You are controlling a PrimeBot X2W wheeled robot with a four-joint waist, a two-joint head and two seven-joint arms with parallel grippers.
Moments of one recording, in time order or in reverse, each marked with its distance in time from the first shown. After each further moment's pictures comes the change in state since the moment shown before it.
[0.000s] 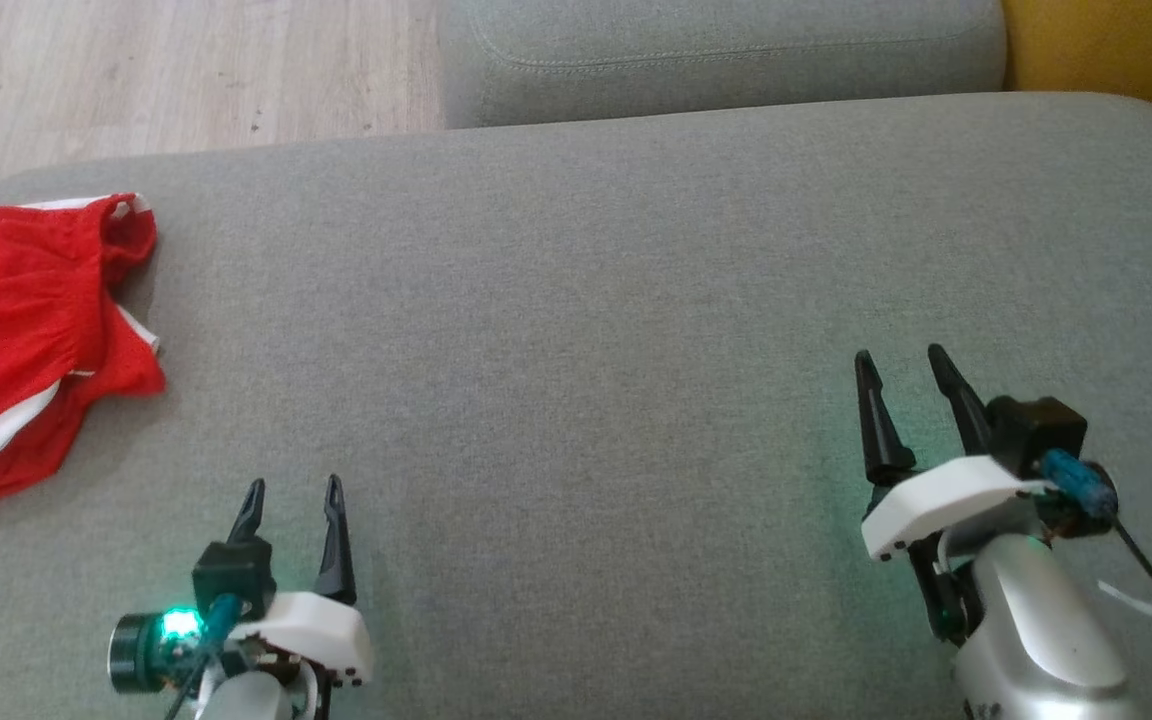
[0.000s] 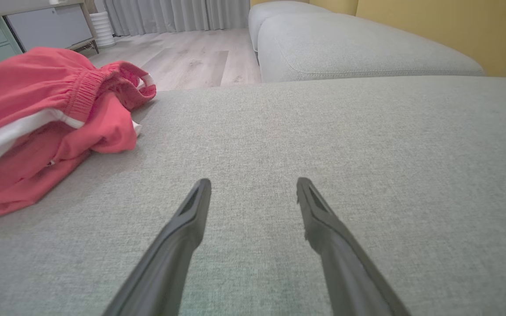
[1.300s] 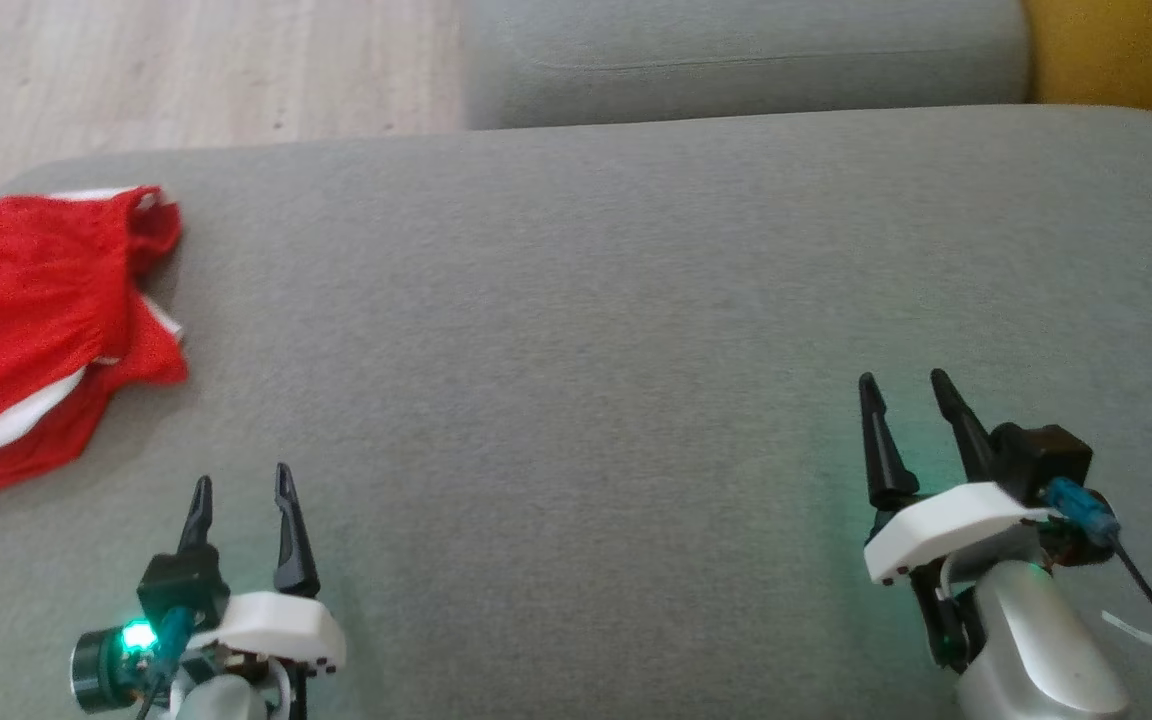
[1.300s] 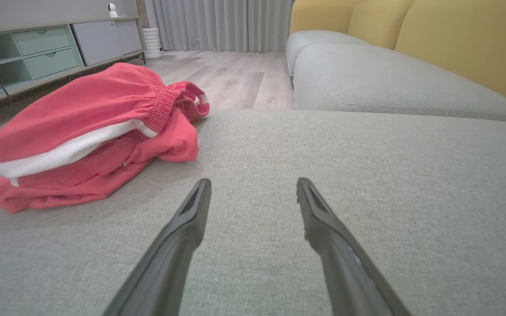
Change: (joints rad) left arm 0.043 -0.023 0.114 -0.088 0.012 0.025 -0.020; right arm 0.036 -0.001 -0.008 -0.003 0.007 0.000 -0.021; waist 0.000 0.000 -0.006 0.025
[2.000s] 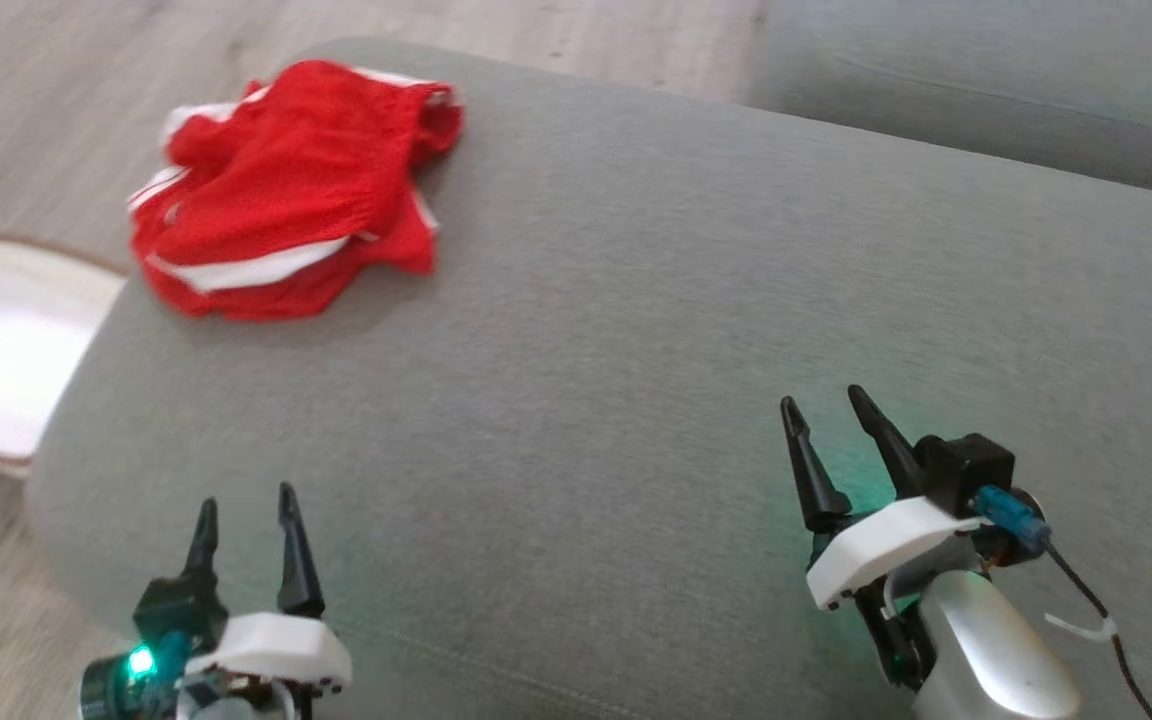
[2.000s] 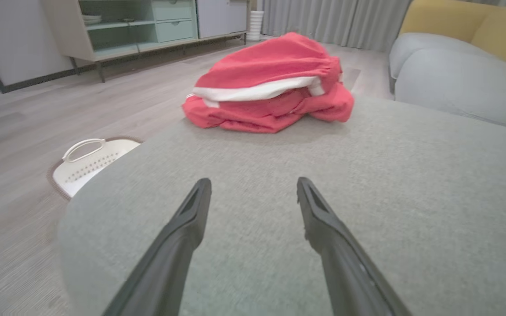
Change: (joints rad) left arm 0.038 -0.002 -0.034 -0.036 -0.082 0.009 0.000; right arm -0.003 -0.001 0.177 0.012 0.069 0.000 0.000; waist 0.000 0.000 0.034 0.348
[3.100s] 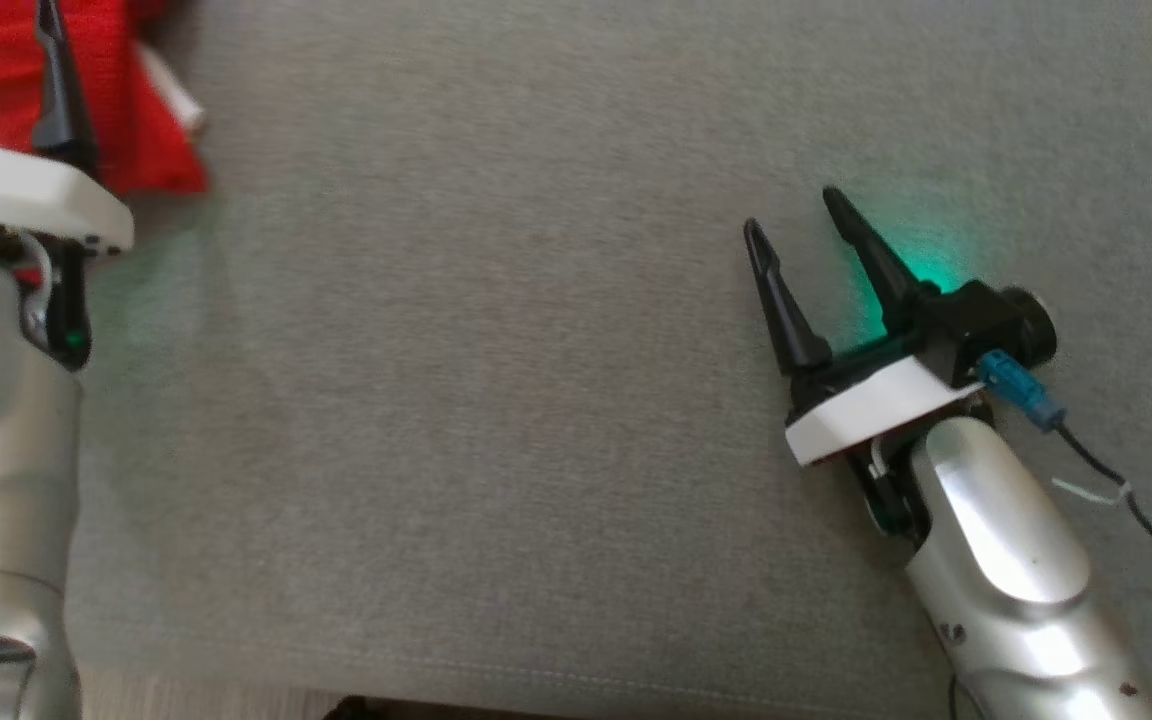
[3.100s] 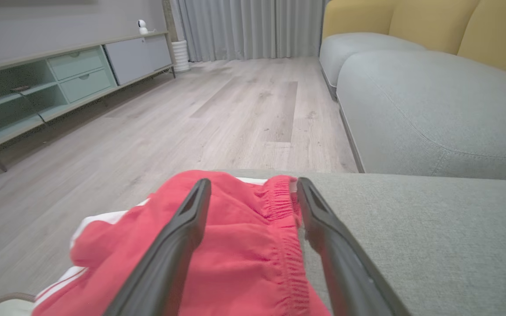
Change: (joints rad) left arm -0.776 0.244 -0.014 0.330 -0.085 -0.194 0.045; right arm -0.175 -0.035 0.075 -0.190 -0.089 0.000 -0.006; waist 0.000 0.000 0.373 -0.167
